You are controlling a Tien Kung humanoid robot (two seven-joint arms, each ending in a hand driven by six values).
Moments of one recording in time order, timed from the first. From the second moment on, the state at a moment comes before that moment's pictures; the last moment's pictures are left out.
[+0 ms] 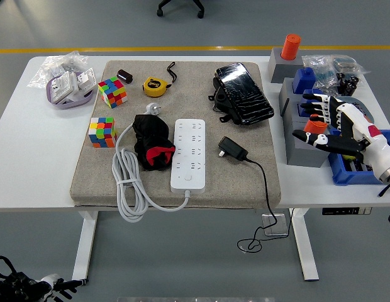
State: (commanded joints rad) left arm -0.36 0.23 0.00 -0.41 0.53 0.11 0.21; right arm 0.06 -0.24 1.51 1.72 -1.41 0.22 -0.16
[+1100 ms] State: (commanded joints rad) left arm -0.36 0.23 0.00 -0.42 0.53 0.11 0.22; right arm 0.05 -0.23 1.52 1.72 -1.42 0.22 -0.17
